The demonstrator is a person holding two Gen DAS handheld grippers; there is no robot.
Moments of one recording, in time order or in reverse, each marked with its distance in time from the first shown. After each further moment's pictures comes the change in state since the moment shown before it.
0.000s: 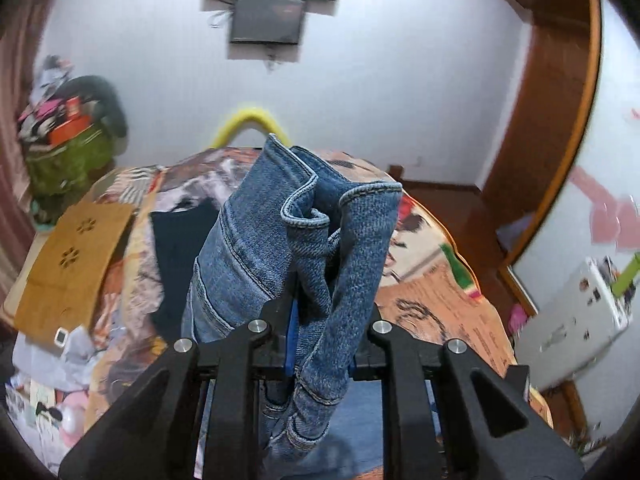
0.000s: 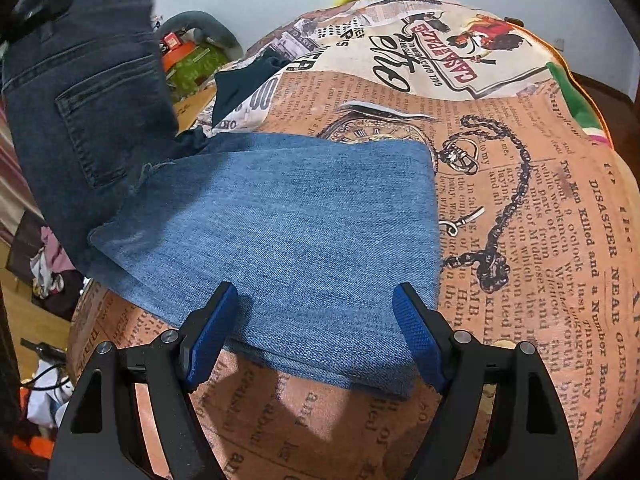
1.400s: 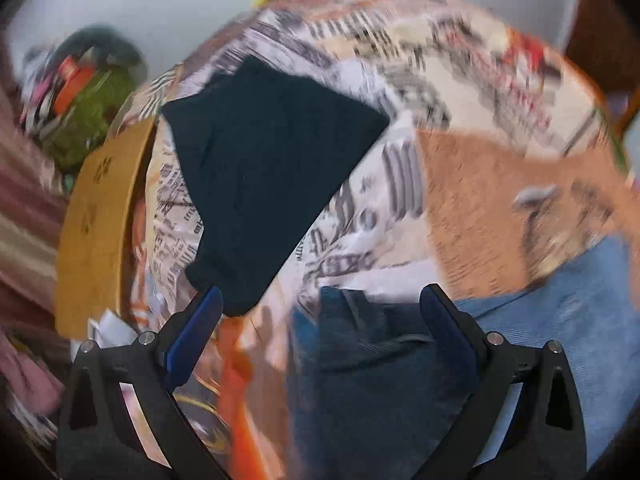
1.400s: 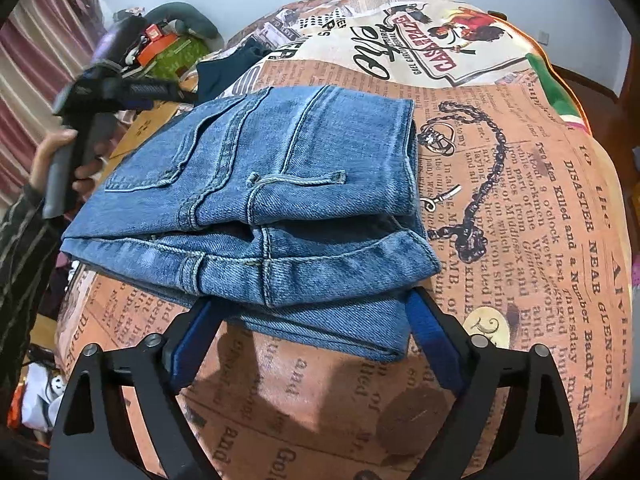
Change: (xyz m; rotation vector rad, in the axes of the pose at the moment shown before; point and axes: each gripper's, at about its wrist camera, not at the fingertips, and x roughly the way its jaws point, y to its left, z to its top) left arm 0.218 0.117 -0.069 0.182 0.500 0.309; right arm -0.002 0.000 -0.006 0.021 0.036 -0.080
